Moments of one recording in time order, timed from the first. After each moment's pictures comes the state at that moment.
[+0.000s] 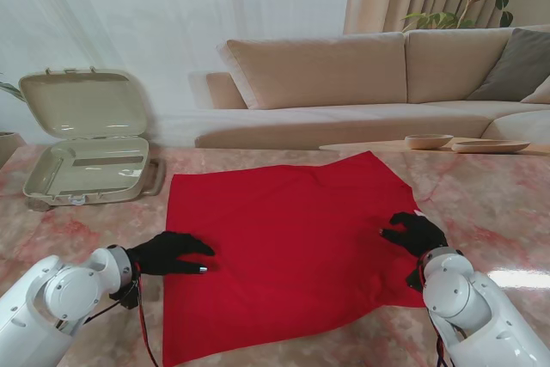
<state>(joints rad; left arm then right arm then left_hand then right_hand) 1.61 -0.99 -1.32 -1.55 0.59 -0.34 -0.48 -1.67 -1.11 1.43 -1.50 -0.56 0.24 0.01 0.87 0.00 -0.01 -0.06 0.46 0.12 0.18 0.33 0.43 0.20 0.18 0.33 0.19 0.24 0.13 0.38 -0.08 0.26 0.39 0.61 0.61 -0.35 0.52 0.05 0.54 0.17 0.29 0.67 0.50 0.29 0.26 0.43 0.41 0.21 0.12 0.34 0.14 0.15 0.45 0.66</state>
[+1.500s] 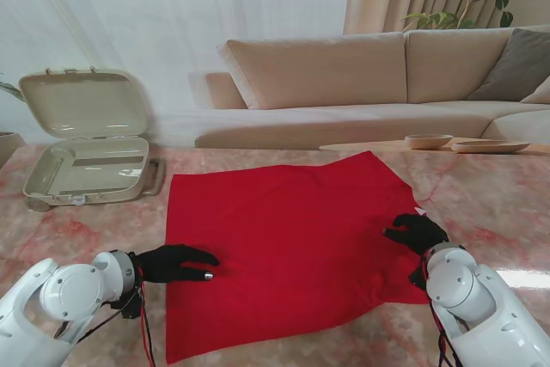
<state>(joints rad) 1.68 -0.98 -1.34 -1.70 0.45 -0.10 -0.63 -1.64 -1.09 1.43 -1.50 -0.53 0.31 0.10 0.87 0.00 -0.01 -0.06 0.46 0.11 0.16 0.33 0.43 0.24 0.18 0.33 0.22 0.20 0.18 0.46 -0.08 0.23 0.55 0.63 0.61 -0.33 0.52 0.05 0.54 0.17 0.29 0.67 0.44 0.20 0.23 0.41 0.36 0.07 0.05 0.33 0.10 -0.02 0.37 0.65</state>
